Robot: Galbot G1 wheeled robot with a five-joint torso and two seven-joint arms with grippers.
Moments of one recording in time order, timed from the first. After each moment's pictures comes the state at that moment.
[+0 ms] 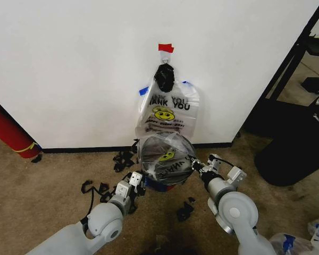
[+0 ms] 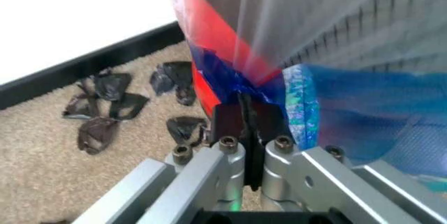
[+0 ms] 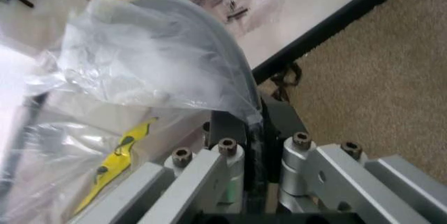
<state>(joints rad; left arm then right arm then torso) 1.02 -0.82 0.19 -2.00 -0.67 0.38 -0.44 -1.27 1.38 0.34 2.11 1.04 -0.47 0.50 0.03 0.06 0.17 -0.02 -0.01</state>
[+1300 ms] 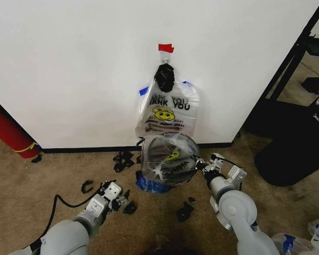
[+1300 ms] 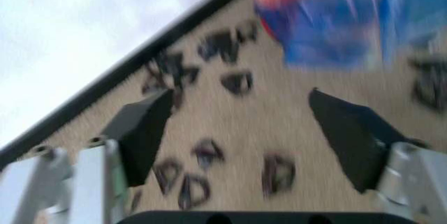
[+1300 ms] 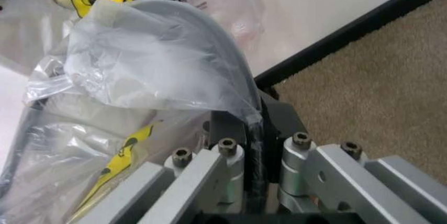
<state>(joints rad) 1.32 -0.58 -0.06 -2.31 -0.58 0.53 -0.44 -1.25 1.35 0.35 2.07 0.93 -0.43 0.45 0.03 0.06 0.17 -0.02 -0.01</state>
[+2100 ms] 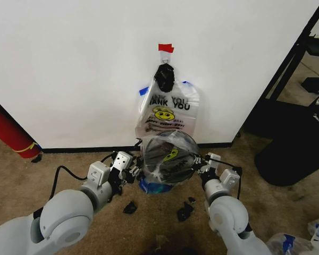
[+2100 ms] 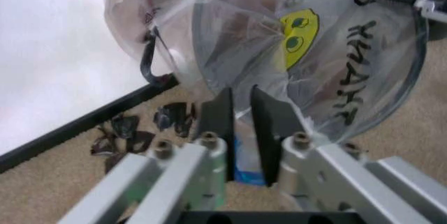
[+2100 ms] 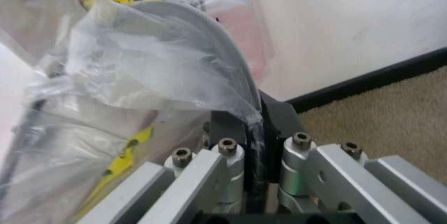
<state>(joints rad) 0.90 -0.57 0.06 -2.40 -1.09 0.63 -0.56 -1.28 1.39 0.27 2.07 0.57 -0.32 0.39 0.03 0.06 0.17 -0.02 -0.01</state>
